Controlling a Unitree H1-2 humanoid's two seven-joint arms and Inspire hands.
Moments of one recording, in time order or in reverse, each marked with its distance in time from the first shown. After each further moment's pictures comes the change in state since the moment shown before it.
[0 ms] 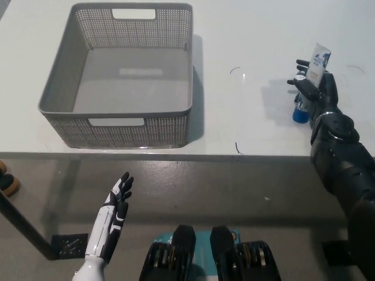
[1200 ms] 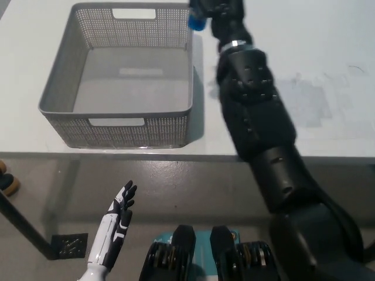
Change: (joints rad) left_arm 0.029 -0.002 -0.011 0.005 0.016 0.000 -0.011; right_arm -0.102 0.314 0.213 -0.557 0.002 0.069 0.007
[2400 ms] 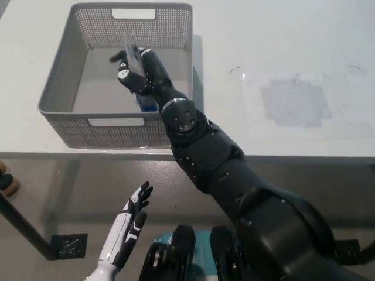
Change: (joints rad) left_arm -0.013 -0.004 -0.028 -0.007 0.008 0.006 -0.063; right_arm -0.080 0.088 0.153 0.505 -0.139 -0.035 -0.034
